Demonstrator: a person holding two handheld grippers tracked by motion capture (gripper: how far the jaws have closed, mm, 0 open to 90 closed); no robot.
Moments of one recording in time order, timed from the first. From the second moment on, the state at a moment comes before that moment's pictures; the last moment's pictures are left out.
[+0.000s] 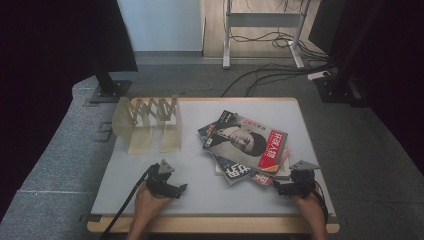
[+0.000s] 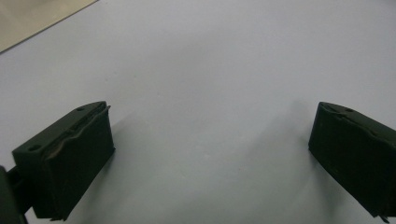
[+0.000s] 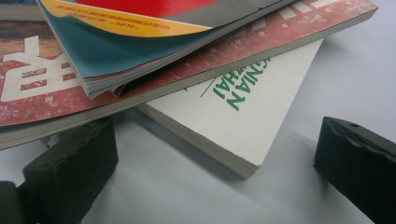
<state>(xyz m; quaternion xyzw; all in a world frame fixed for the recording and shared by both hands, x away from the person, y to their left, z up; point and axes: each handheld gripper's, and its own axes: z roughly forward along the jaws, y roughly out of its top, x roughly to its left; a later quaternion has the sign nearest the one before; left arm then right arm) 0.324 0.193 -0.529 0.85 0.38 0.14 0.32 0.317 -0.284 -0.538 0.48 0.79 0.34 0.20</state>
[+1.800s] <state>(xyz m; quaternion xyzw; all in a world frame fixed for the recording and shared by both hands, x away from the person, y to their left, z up) 0.390 0.135 -0.466 0.88 0.29 0.12 0.35 0.323 -0.274 -0.490 0.45 0.78 0.37 0.23</state>
